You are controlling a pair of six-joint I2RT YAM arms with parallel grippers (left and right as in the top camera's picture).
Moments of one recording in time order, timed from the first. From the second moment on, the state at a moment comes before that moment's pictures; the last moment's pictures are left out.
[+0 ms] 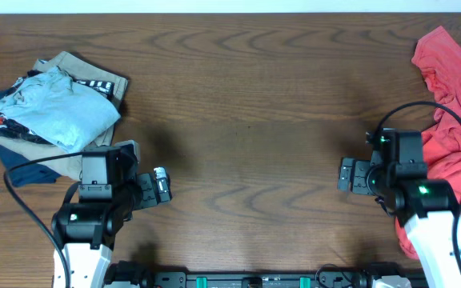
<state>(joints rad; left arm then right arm) -0.02 0.87 0.74 -0.95 0.16 -0.25 0.06 1.05 0.78 -0.90 0.08 0.23</state>
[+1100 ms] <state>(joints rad) -0.02 0.89 0.74 -0.91 0.17 -0.25 -0.23 1.46 0.64 -0.60 -0.38 0.18</state>
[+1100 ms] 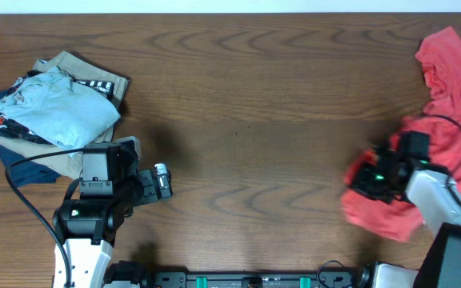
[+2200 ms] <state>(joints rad) -0.02 0.91 0.74 -0.68 0.23 -0.35 0.27 1.27 0.78 -0.64 -0.12 0.32</state>
